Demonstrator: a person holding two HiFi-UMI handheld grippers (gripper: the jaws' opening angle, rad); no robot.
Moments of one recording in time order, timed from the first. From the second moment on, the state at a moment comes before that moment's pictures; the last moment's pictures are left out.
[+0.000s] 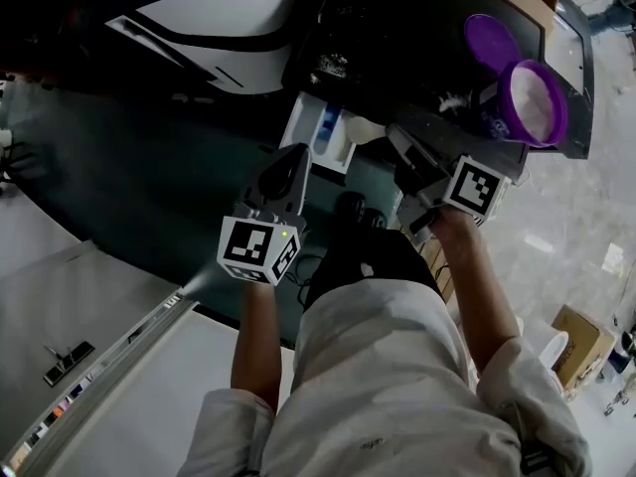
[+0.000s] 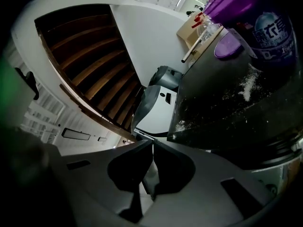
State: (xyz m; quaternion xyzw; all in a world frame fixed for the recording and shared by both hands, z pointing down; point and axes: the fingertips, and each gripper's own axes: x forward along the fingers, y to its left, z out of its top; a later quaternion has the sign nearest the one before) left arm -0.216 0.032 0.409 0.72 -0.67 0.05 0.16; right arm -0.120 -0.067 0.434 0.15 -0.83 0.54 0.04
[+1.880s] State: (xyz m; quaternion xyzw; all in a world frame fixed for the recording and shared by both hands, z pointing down) left arm -0.222 0.040 0.487 0.70 -0.68 0.06 0.22; right arm -0.160 -0.060 0.554 0.19 -0.93 0.26 0.20
